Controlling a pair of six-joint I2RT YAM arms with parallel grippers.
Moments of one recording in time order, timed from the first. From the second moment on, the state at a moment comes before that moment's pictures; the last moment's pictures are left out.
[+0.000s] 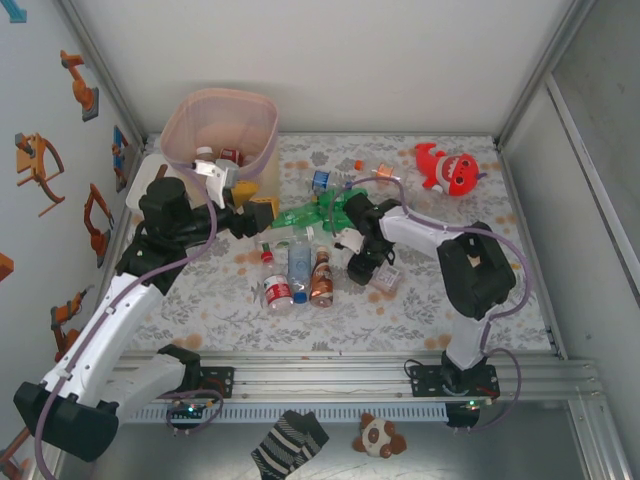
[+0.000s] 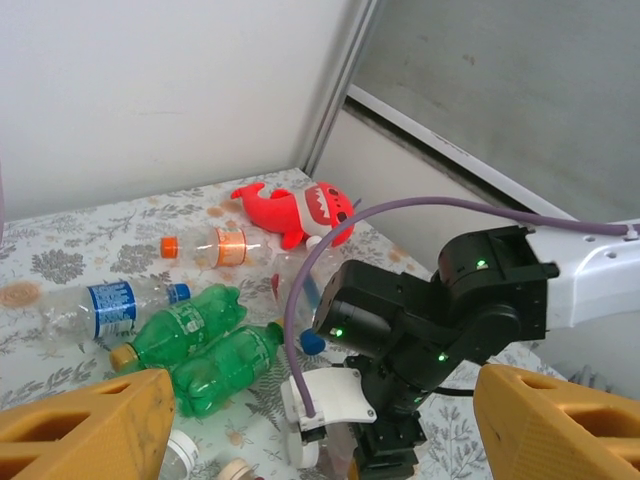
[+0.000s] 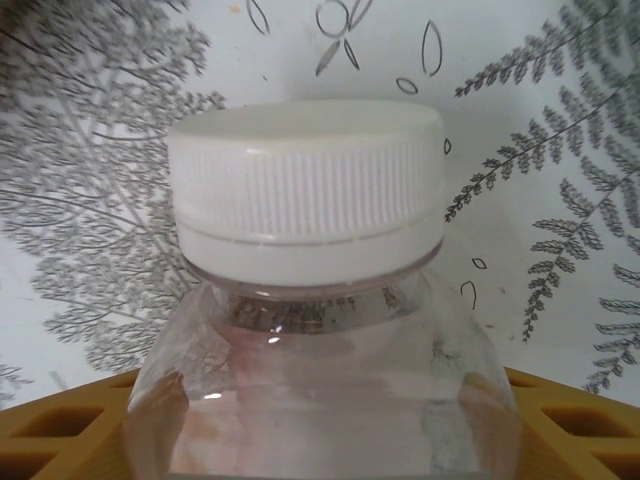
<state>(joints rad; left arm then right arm) -0.42 0.97 0.97 -0.21 0.56 -0.23 0.61 1.84 1.24 -0.89 -0.06 -0.41</state>
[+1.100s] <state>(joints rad) -0.56 1.10 0.99 0.10 0.81 -0.29 0.60 1.11 1.26 -0.39 -0.61 0.05</state>
